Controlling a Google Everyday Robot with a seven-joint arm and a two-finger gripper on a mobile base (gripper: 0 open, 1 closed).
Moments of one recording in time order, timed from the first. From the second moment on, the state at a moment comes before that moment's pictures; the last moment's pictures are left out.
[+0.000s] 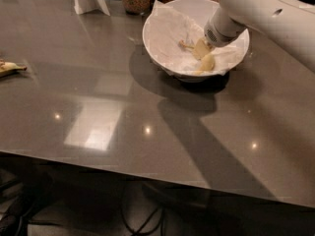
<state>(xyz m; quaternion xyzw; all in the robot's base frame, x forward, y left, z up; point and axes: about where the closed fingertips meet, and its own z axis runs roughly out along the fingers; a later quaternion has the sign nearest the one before) 0.723 -0.159 0.878 -0.31 0.89 -0.07 0.32</state>
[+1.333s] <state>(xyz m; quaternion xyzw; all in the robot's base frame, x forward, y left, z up) 0.724 -0.158 0.843 -0.30 0.91 -0.06 0.28</state>
